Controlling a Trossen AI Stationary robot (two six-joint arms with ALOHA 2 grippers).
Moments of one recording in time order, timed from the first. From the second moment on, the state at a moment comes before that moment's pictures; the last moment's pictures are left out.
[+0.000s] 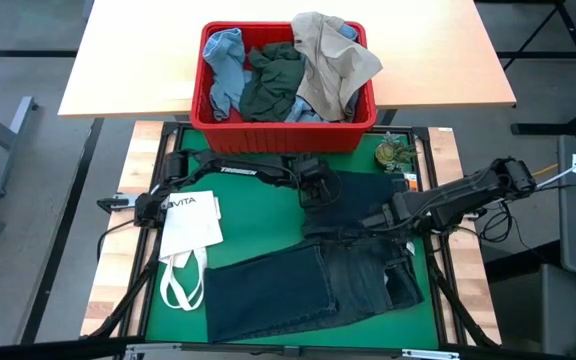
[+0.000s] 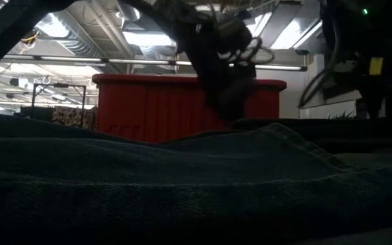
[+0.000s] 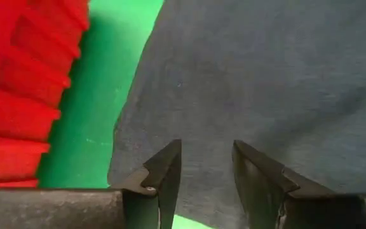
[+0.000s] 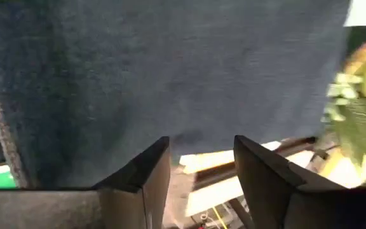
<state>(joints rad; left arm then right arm) 0.17 2.16 1.70 -0.49 -0.20 0.04 0.25 1.37 0.87 -1.43 0.34 0.25</state>
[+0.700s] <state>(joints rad) -0.04 2.12 1.60 -0.49 -0.19 -0.05 0.25 1.37 0.77 -1.11 0.19 0.20</state>
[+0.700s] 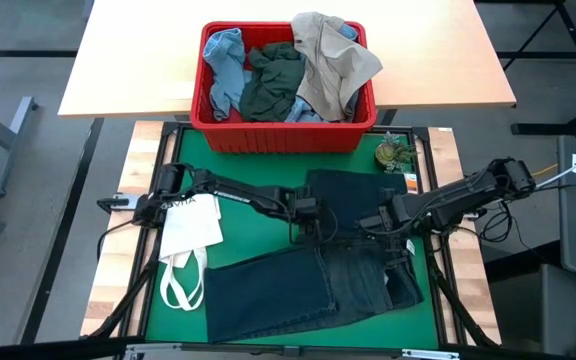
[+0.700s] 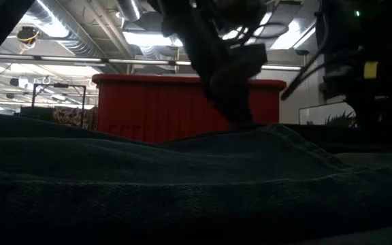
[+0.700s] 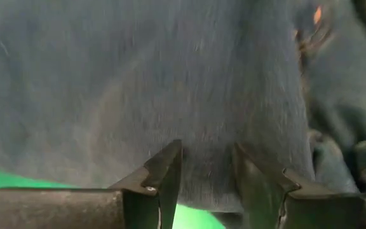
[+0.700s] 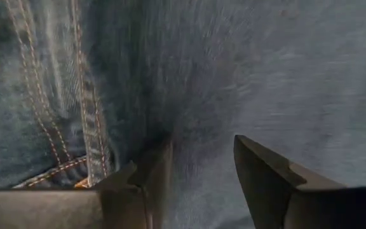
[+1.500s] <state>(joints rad) -0.04 2.11 1.41 -0.33 -0.10 -0.12 0.25 1.37 0.71 -1.07 0.07 0.16</state>
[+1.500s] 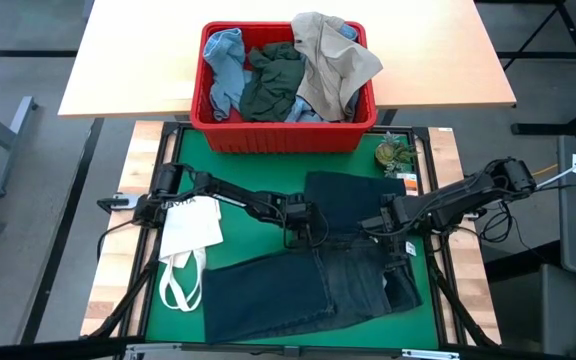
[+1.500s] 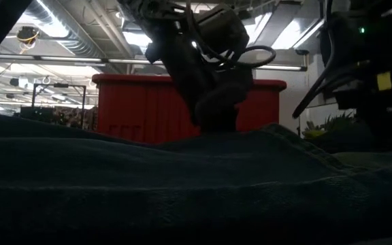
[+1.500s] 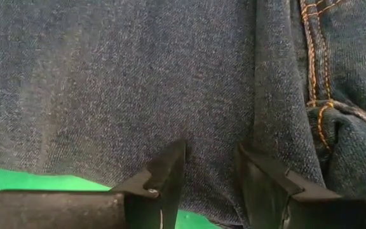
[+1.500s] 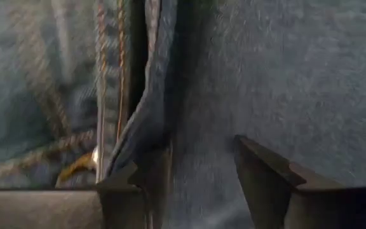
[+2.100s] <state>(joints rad) 0.10 2.12 1.65 -0.49 -0.15 0.06 0.23 1.30 0.90 -1.38 0.40 0.12</state>
